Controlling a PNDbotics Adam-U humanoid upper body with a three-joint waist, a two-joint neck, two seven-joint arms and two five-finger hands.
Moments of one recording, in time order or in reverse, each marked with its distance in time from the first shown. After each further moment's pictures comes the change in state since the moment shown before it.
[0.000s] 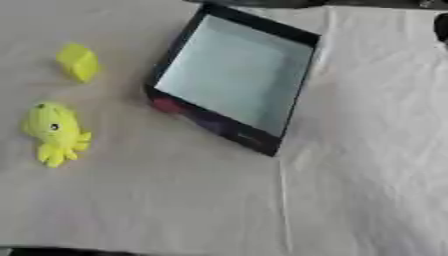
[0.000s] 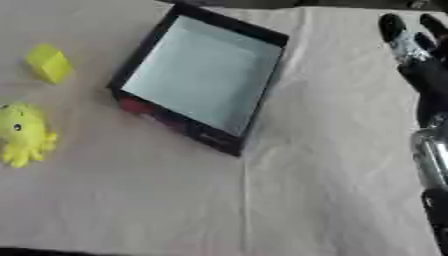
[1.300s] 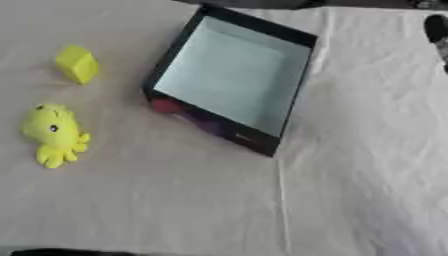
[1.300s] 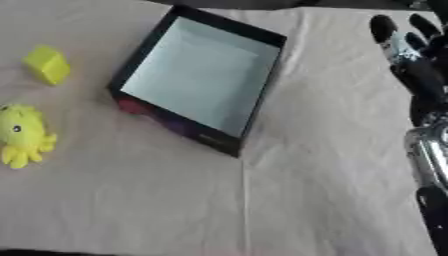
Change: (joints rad) left arm 0.001 0.367 -0.056 0.243 -0.165 -0.146 -0.168; right arm -0.001 -0.002 0.012 0.000 -0.001 0.010 0.018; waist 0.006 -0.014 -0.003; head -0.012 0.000
